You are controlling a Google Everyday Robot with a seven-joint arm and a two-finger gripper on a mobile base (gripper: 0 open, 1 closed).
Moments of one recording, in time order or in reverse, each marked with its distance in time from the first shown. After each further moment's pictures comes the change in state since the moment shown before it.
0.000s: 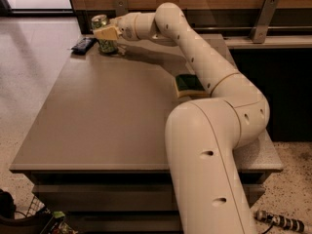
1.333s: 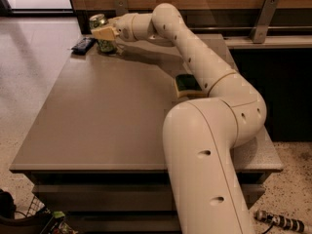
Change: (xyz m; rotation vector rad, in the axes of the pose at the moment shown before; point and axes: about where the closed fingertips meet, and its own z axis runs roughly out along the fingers) arm 0.002 0.006 0.009 -0.013 0.002 0.003
